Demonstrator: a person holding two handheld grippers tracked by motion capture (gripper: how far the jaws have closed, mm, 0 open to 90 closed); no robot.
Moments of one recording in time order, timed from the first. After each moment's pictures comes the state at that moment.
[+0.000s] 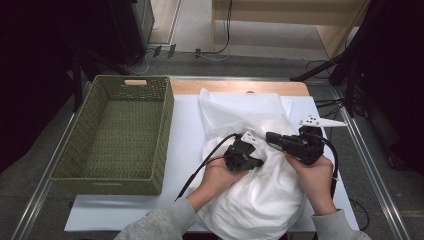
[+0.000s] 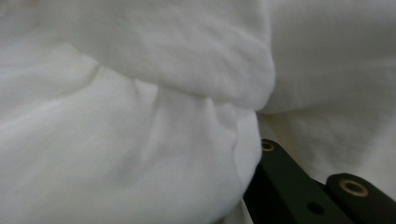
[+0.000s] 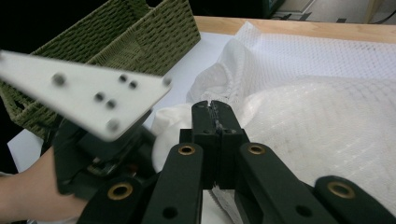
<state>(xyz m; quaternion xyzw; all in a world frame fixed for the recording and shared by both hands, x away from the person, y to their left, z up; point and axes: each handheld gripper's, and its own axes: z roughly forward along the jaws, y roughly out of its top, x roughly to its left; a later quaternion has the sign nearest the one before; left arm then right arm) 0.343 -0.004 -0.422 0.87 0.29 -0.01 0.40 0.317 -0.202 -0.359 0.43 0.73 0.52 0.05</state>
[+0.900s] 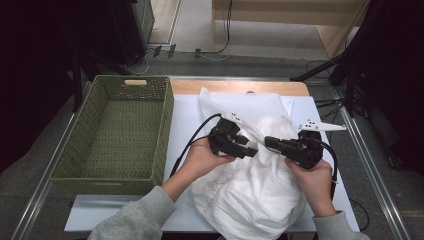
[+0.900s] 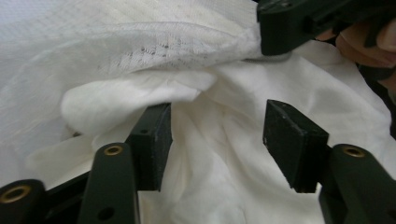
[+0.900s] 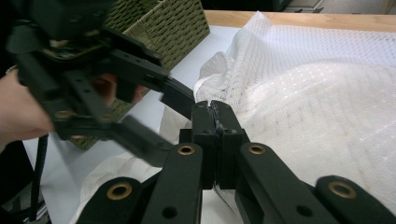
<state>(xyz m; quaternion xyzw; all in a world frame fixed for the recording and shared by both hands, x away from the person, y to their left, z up) 0.349 0.050 -0.366 0.87 0.26 -0.04 0.42 0.310 -0.202 -0.366 0.43 0.74 0.53 0.04</state>
